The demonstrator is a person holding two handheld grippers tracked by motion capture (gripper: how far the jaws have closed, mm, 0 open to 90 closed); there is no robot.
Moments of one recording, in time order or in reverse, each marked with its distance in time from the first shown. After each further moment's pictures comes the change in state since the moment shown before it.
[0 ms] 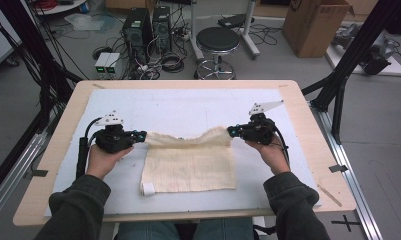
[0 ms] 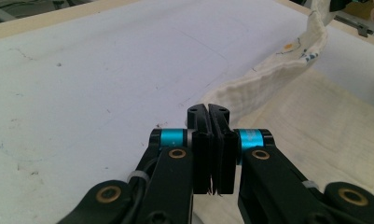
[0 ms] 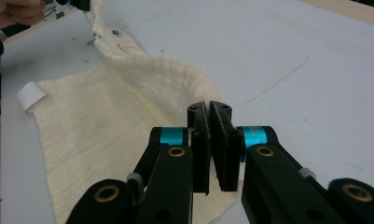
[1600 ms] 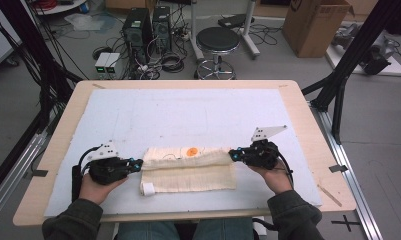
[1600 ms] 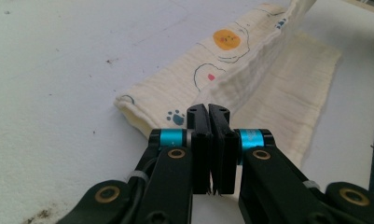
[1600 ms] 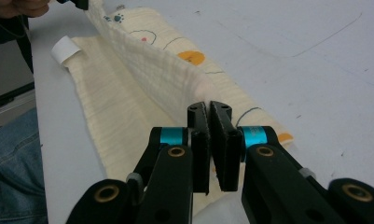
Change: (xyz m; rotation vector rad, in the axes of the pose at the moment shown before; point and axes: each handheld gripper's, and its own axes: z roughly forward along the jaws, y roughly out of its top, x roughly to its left) left arm -0.039 -0.057 -0.026 0.031 -0.061 0.045; right arm 0.040 -0.049 -0.008 0.018 0.037 -0.021
